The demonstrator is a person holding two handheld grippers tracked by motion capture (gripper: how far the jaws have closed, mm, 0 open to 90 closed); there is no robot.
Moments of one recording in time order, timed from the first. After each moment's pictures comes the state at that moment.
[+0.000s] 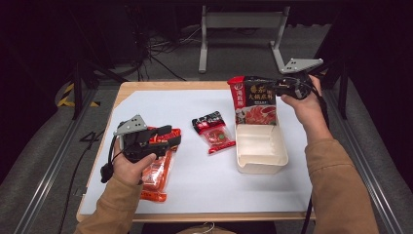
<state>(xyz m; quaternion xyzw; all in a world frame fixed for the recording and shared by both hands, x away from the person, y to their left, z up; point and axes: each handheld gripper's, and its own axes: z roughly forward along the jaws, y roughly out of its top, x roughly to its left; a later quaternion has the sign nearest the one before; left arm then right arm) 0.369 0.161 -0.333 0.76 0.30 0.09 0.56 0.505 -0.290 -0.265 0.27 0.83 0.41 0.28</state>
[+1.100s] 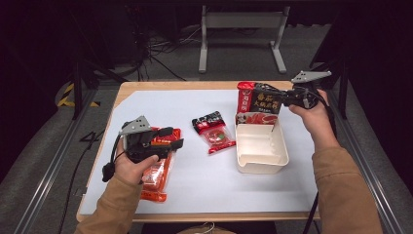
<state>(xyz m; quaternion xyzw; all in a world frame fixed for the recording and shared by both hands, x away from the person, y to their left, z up) 0.374 0.156 -0.340 0.78 0.30 0.08 0.54 0.499 -0.323 -0.301 0.34 0.81 0.41 0.24</state>
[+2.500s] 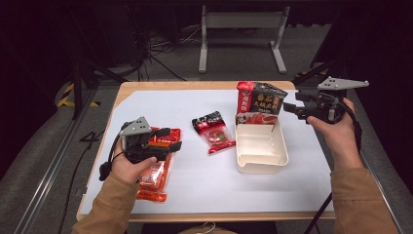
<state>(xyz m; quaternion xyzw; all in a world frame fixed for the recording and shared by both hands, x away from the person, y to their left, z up) 0.375 0.162 -0.340 0.80 0.28 0.09 0.52 0.419 -0.338 -0.264 0.37 0.77 0.47 0.23</state>
